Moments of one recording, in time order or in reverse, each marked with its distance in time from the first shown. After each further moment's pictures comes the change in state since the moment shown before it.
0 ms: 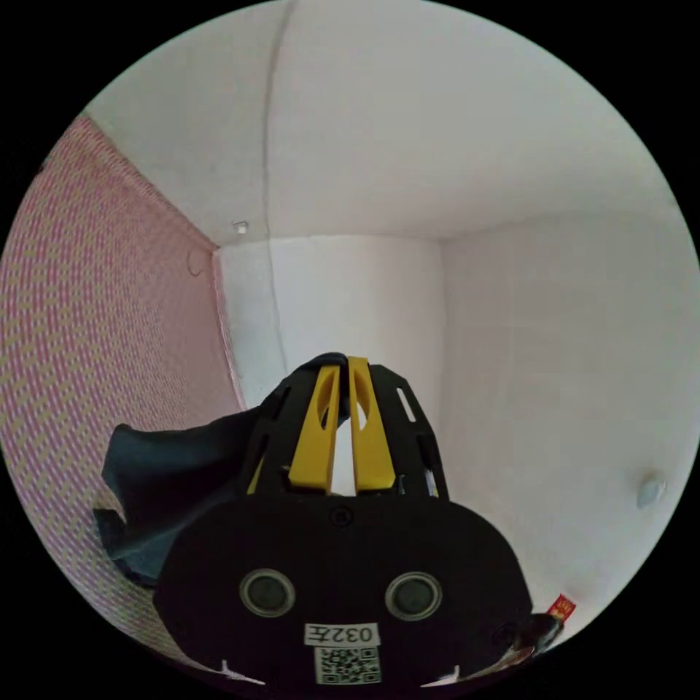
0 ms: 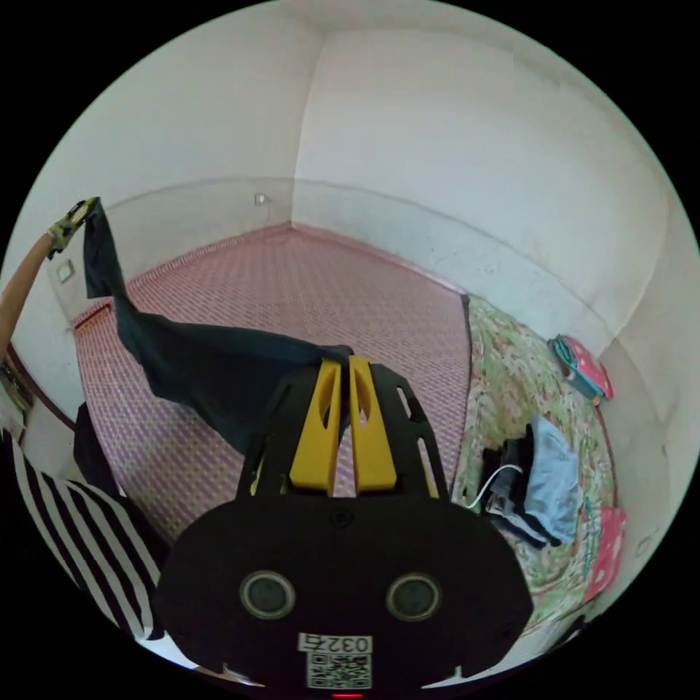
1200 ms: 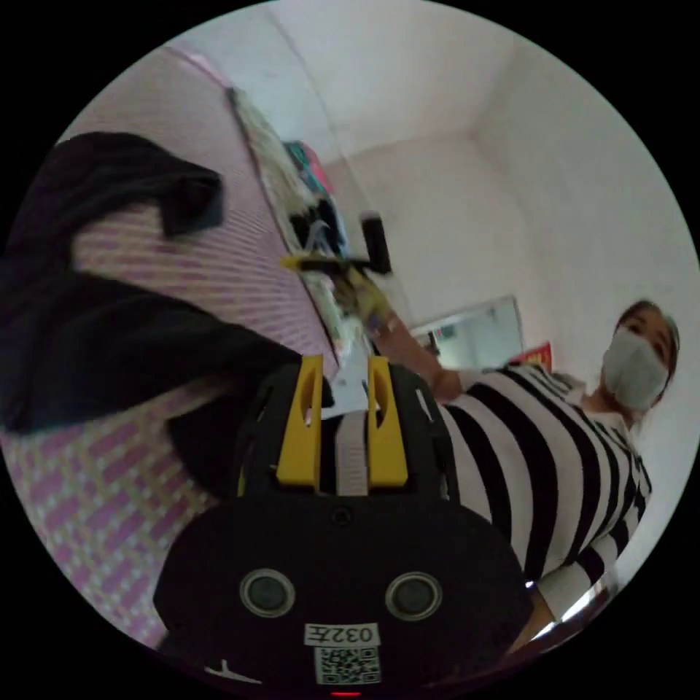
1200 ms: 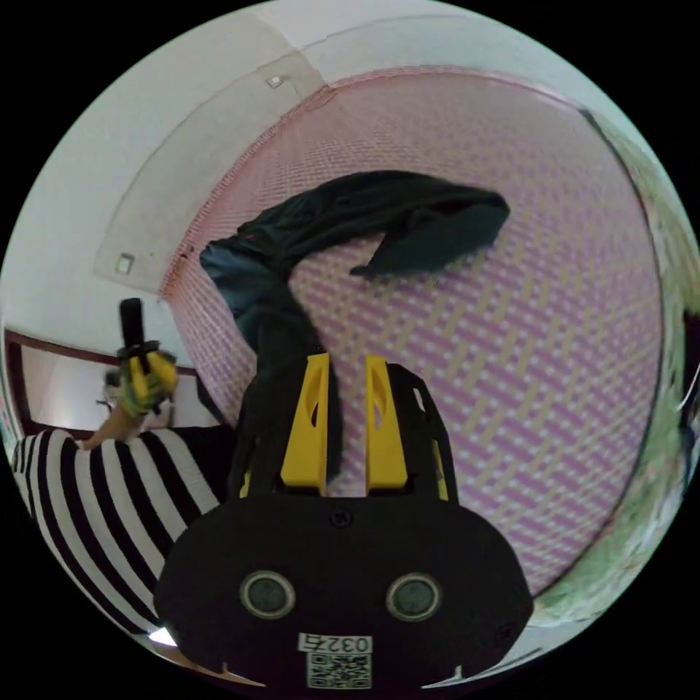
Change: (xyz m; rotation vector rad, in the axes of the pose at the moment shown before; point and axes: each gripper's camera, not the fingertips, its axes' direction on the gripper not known) left arm 0.017 0.339 0.191 -1.392 -0.069 0.040; right arm 0.055 0.121 0.161 -0.528 -0.663 0.268
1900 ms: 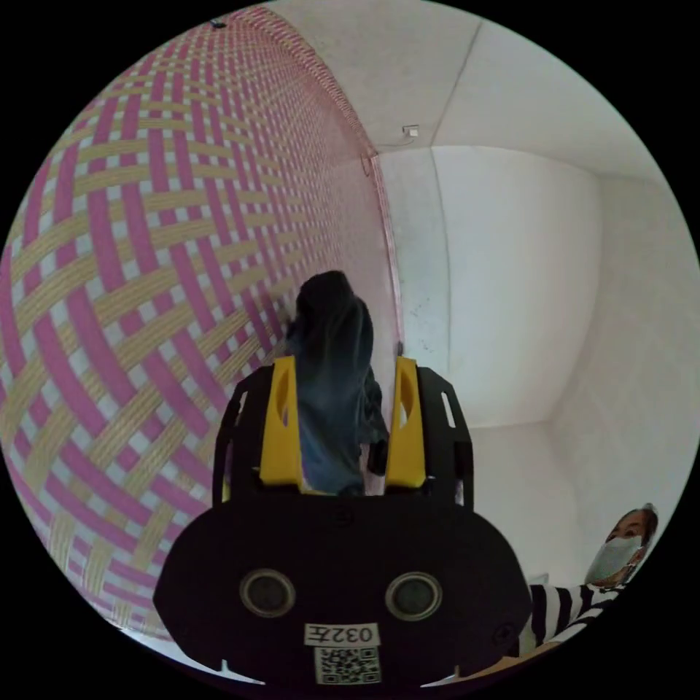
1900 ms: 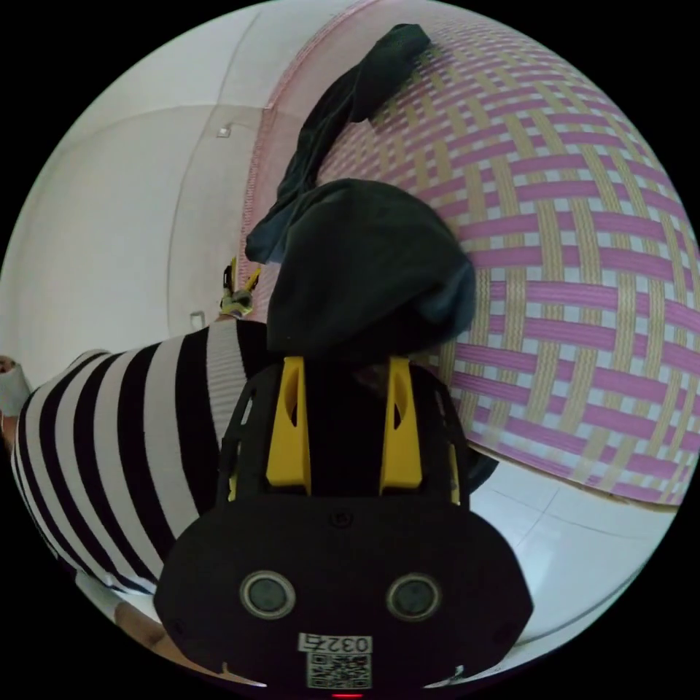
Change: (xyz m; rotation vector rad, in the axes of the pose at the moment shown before) left arm 0.018 -0.068 -0.311 0.914 -0.227 -0.408; right arm 0.004 0.154 0.048 -0.011 -0.415 0.384
